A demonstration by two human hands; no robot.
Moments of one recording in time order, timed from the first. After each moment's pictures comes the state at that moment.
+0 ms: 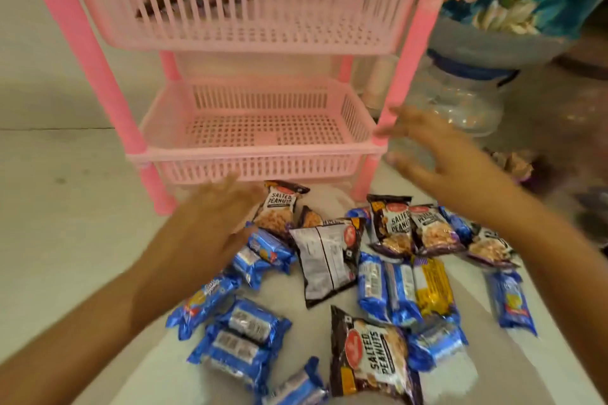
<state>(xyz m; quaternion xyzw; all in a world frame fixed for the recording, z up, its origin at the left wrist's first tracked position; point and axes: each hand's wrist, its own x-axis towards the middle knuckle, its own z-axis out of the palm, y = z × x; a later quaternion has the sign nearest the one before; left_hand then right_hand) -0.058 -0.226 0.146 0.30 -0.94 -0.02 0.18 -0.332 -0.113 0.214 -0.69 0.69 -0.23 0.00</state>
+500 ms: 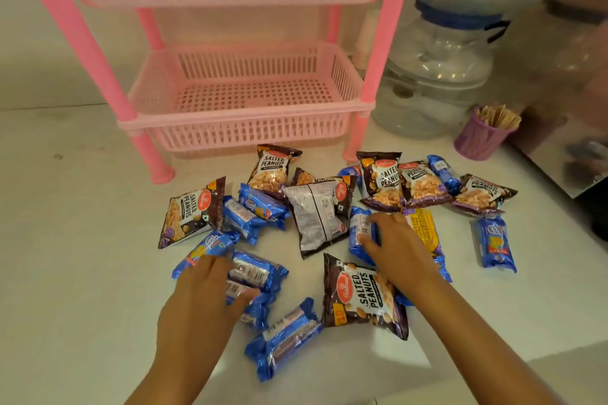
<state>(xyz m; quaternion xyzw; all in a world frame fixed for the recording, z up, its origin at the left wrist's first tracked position) -0.026 -0.124 0.050 0.56 -0.81 -0.15 0.10 -0.282 -0.053 0.059 -0.47 0.86 -0.16 0.14</state>
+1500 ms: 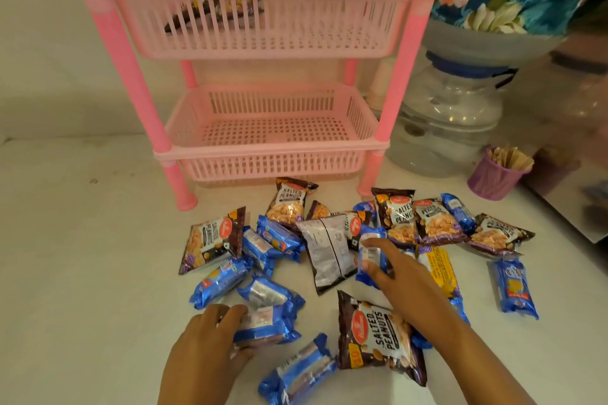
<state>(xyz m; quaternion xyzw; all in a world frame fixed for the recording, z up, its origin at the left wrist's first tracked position) -0.004 -0.128 0.038 0.51 -0.85 -0.11 0.02 -0.275 -0.054 0.070 -0.51 0.79 -0.29 0.21</state>
